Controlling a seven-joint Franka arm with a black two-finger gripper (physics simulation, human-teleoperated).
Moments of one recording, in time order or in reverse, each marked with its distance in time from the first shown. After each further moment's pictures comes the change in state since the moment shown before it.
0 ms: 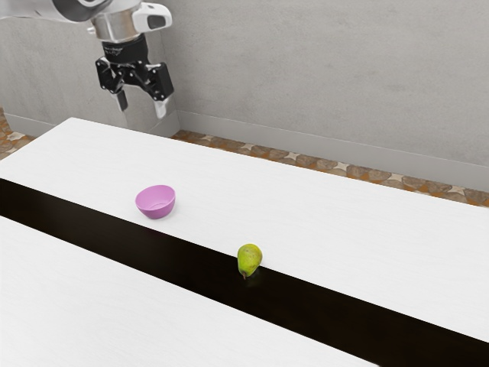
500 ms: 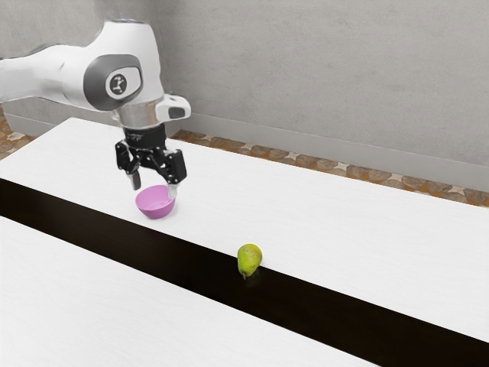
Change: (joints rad) arm 0.091 -0.074 -0.133 -0.464 -0.044 0.229 -0.022
